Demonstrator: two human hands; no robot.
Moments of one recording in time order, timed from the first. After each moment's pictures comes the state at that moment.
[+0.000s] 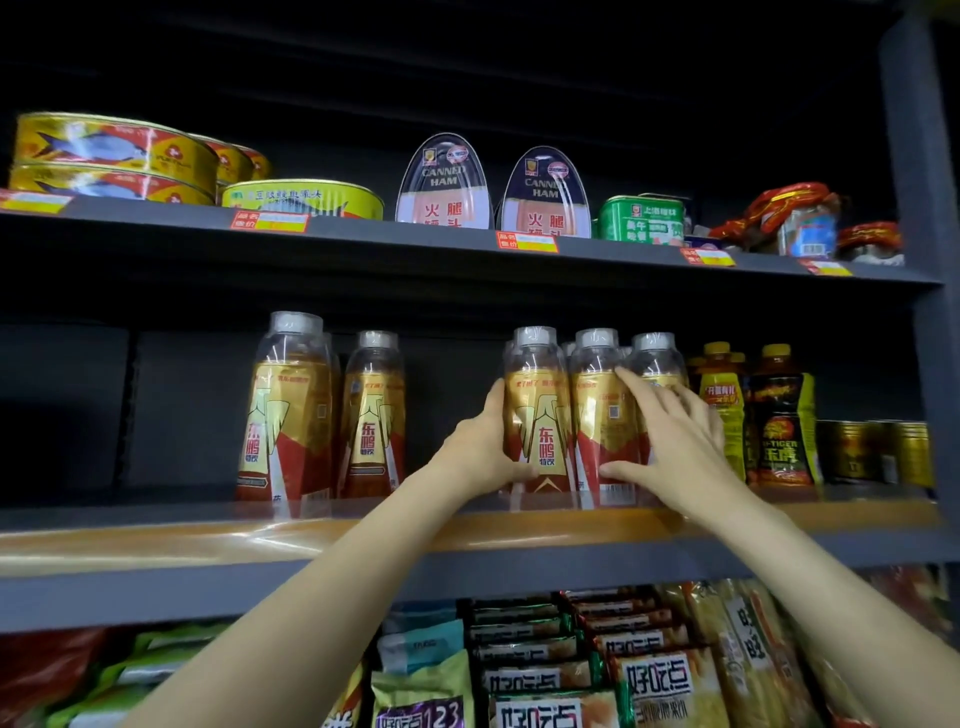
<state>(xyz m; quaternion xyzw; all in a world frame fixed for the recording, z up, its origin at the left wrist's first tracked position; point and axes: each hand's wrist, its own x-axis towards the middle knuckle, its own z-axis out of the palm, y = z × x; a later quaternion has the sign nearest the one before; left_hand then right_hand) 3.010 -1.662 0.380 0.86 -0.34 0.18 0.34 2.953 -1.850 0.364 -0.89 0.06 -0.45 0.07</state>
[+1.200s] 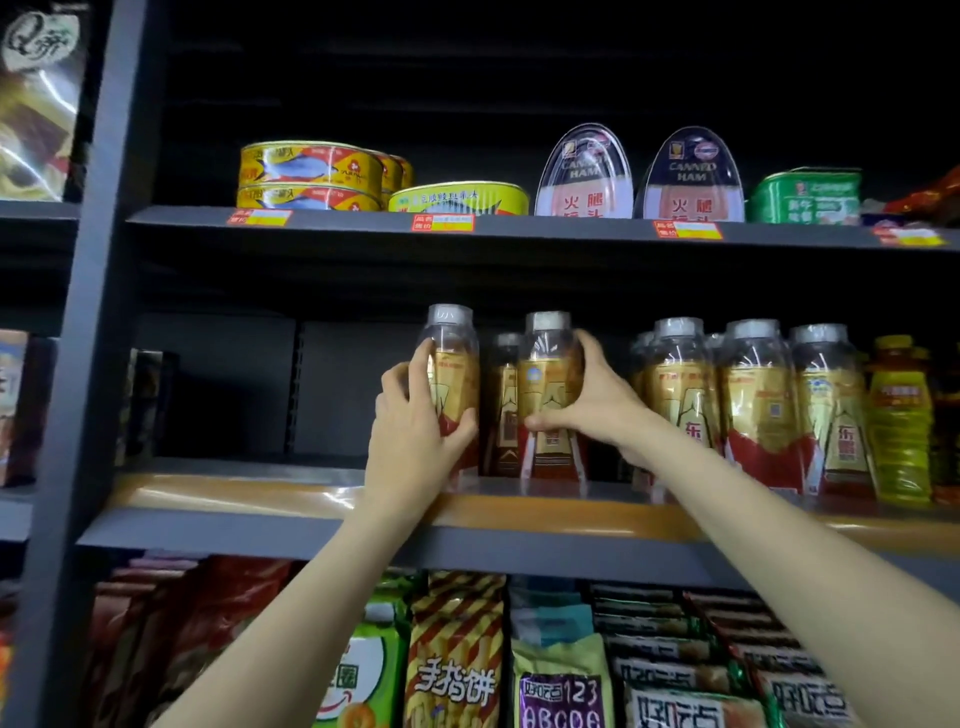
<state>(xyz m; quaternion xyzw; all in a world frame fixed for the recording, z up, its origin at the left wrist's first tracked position) 3.028 -1.509 0.347 0.76 -0.17 0.53 0.33 3.016 -1.696 0.402 -0.86 -0.15 -0.31 0.39</state>
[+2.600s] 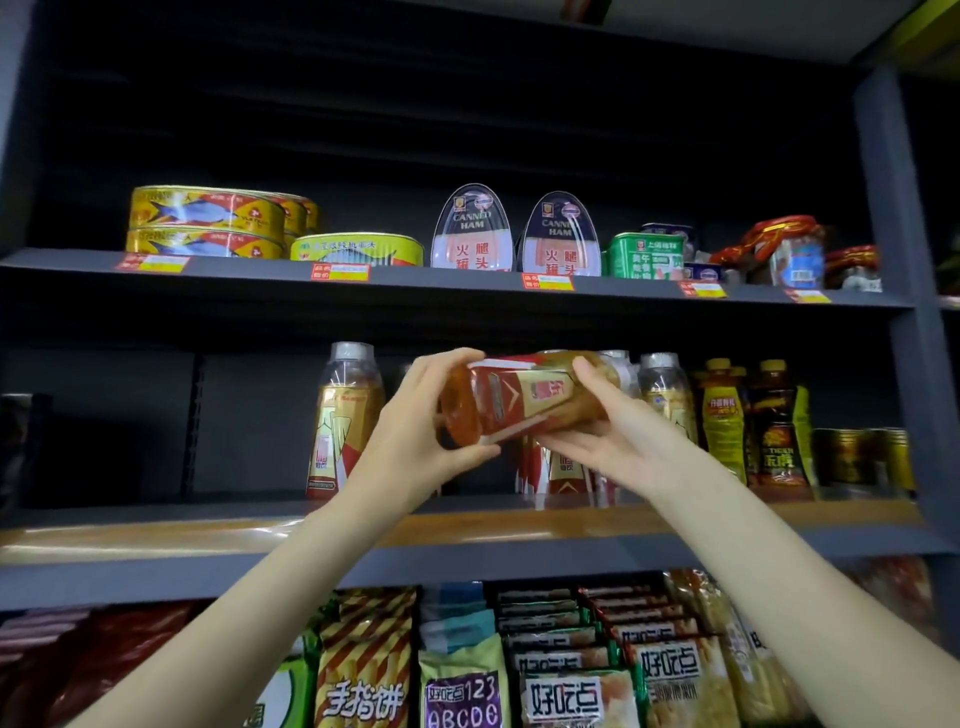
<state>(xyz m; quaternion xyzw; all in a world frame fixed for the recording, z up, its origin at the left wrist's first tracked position) 2.946 -1.565 0.379 0.68 -0.46 0.40 0.41 2.896 -1.754 0.399 -0.50 -0.13 -0.16 0.84</state>
